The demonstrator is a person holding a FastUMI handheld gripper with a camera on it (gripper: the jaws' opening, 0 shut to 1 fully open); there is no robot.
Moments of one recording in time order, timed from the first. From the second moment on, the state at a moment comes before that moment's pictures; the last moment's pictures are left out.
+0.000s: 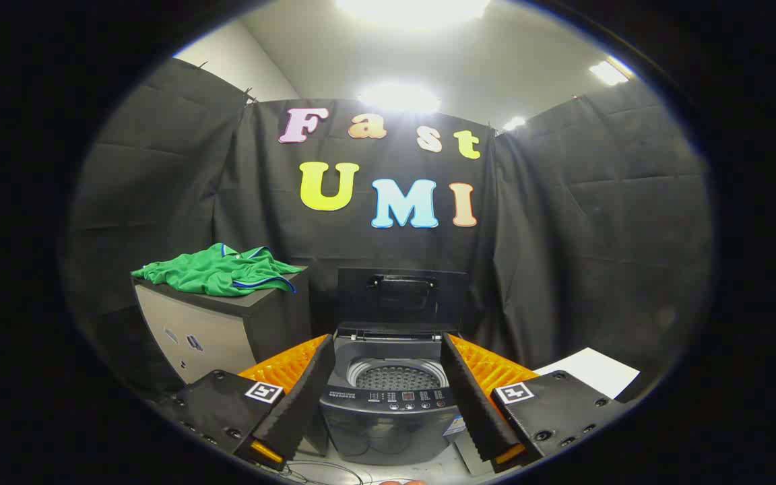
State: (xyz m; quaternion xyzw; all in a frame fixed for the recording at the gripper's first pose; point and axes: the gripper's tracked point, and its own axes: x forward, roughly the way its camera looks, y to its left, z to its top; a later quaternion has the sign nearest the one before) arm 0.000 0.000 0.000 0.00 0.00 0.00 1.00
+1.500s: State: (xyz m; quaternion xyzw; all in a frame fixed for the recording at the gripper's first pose) arm 0.026 0.026 0.026 -0.04 -0.01 0.04 1.00
